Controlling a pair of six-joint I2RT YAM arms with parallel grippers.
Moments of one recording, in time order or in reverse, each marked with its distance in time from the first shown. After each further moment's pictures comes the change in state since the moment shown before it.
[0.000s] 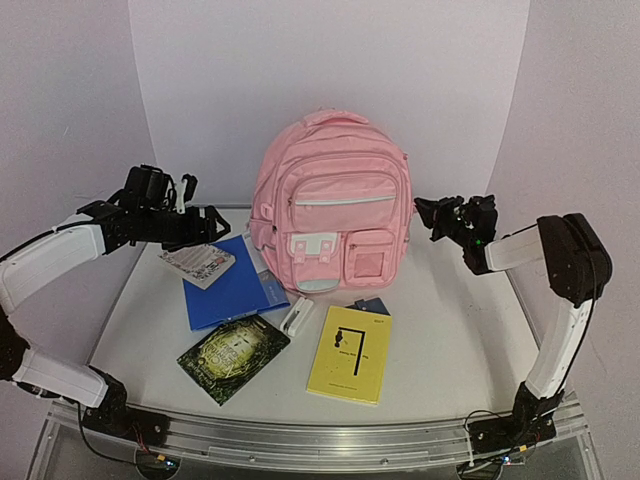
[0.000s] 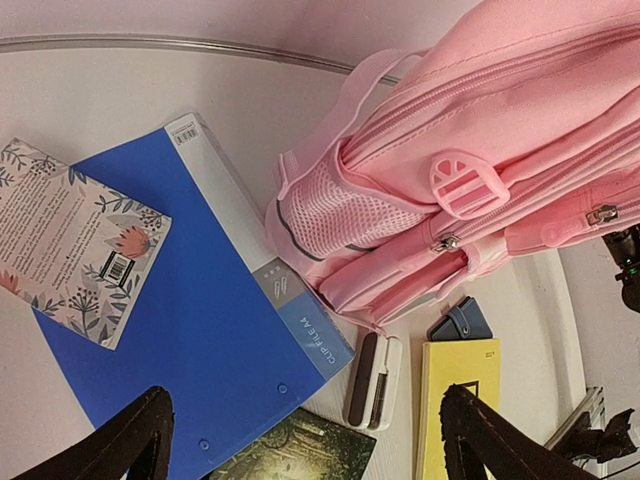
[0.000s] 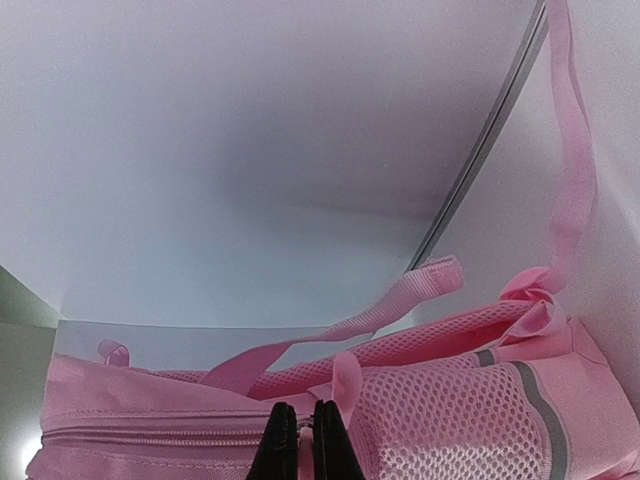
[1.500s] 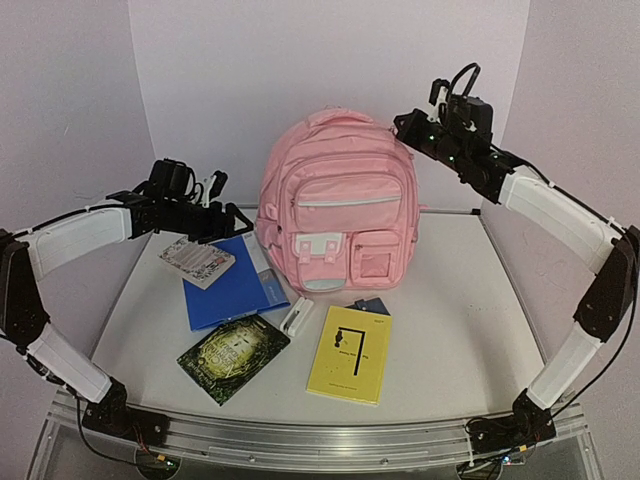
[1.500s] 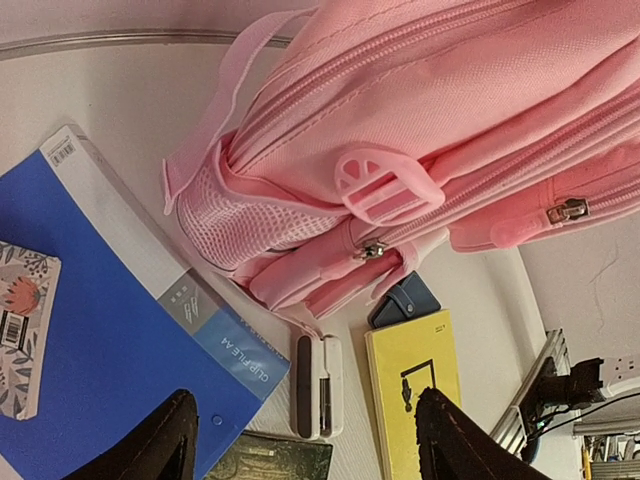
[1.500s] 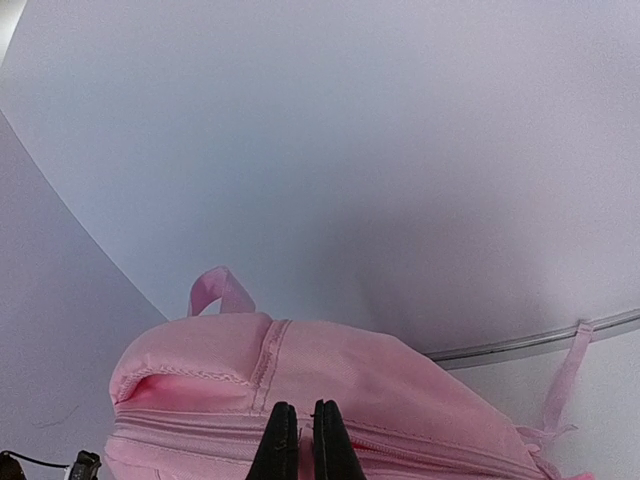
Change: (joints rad) left arm 0.002 0.196 0.101 0.087 0.254 0.068; right arm 0.334 -0.266 0.629 -0.901 0.509 -1.005
